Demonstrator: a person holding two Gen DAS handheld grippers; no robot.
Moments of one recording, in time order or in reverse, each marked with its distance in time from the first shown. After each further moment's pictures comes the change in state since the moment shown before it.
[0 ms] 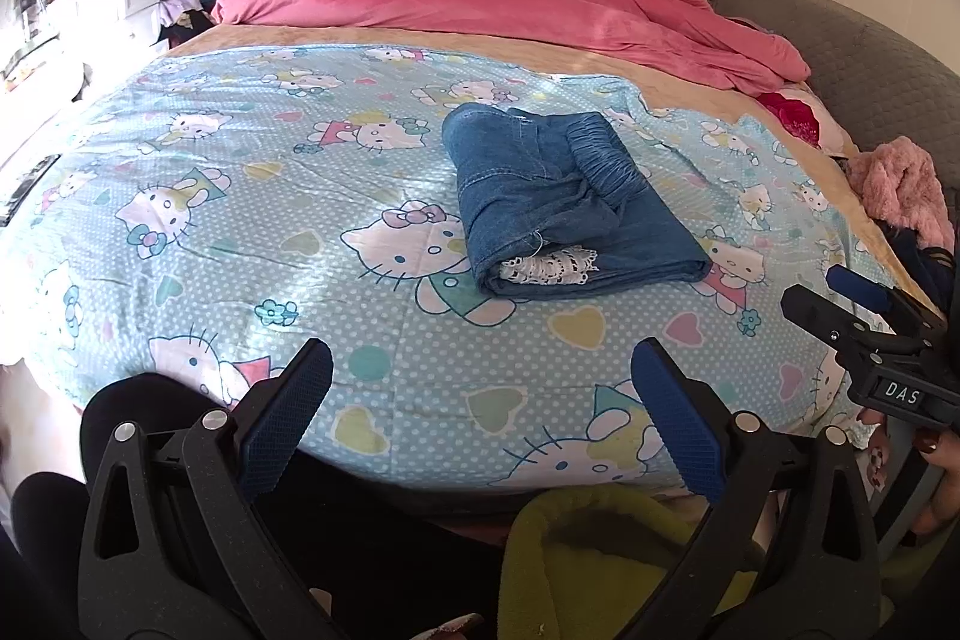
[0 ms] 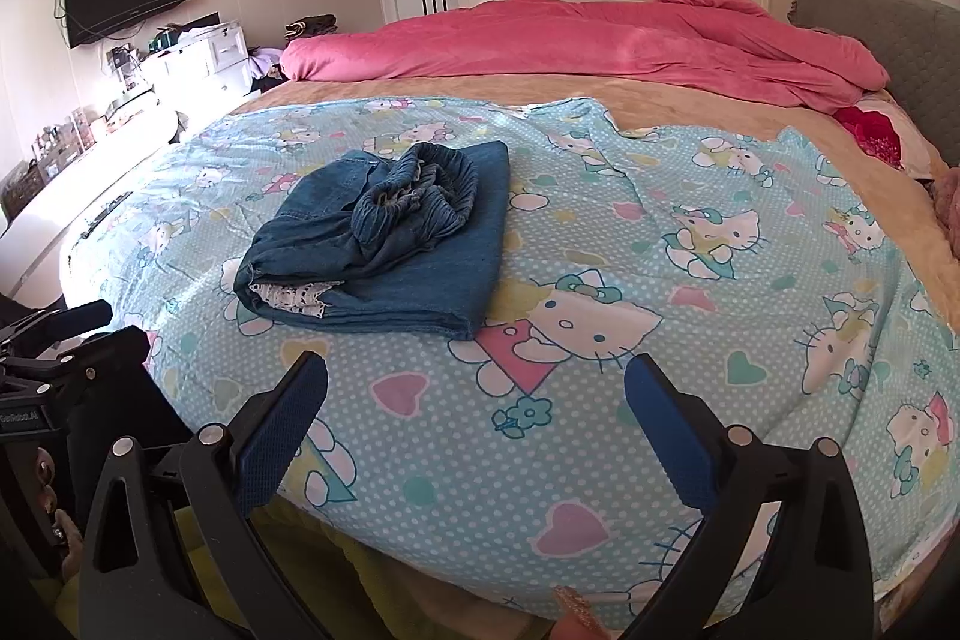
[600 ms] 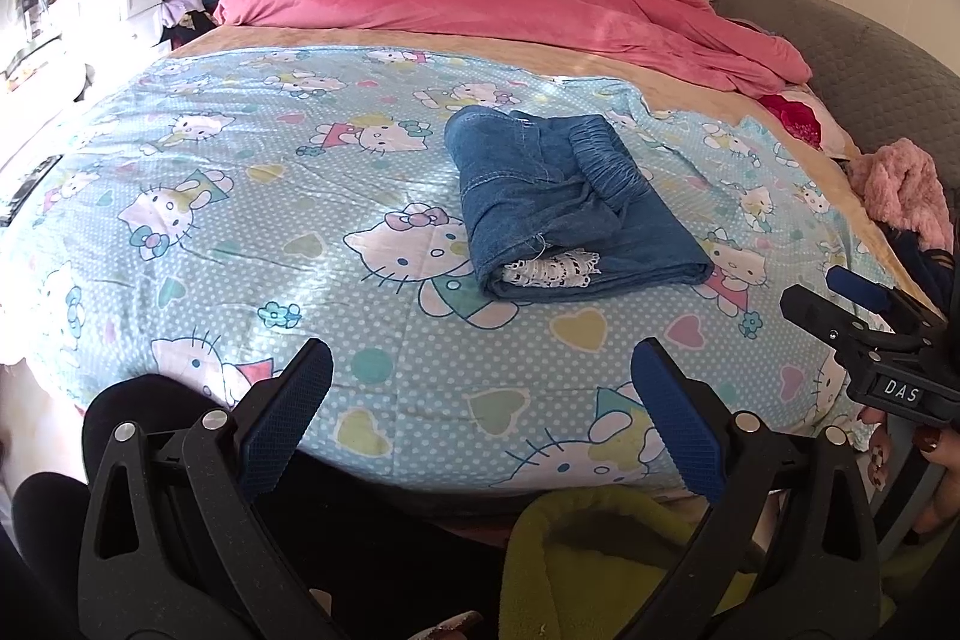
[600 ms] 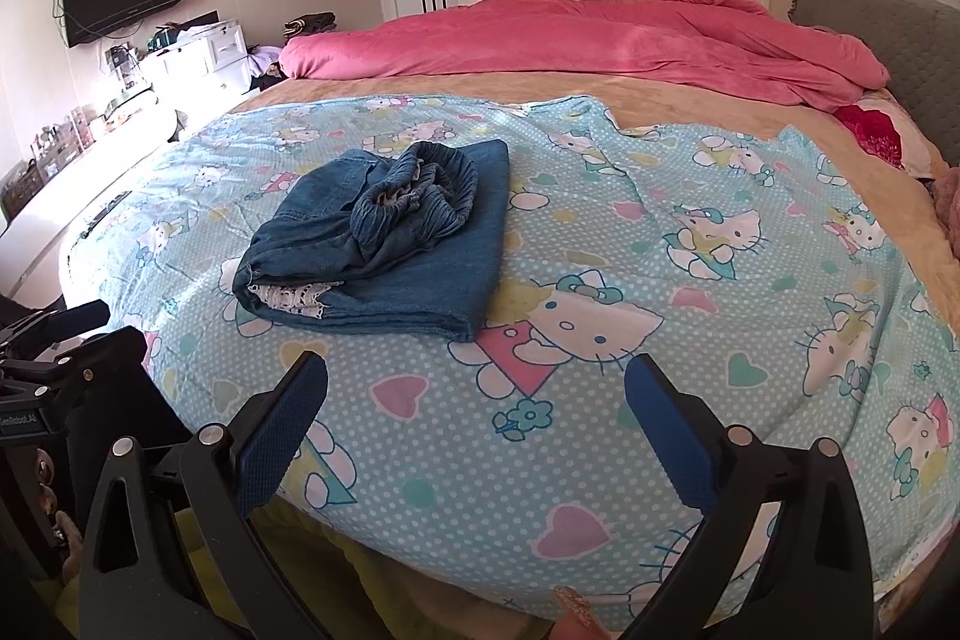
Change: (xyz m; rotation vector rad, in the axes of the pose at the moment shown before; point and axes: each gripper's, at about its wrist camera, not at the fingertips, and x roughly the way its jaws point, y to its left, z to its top) left arm -0.001 -0.001 0.001 -0.002 -0.004 0.006; right arm 0.002 0.001 0.002 -0.003 0.005 -0.001
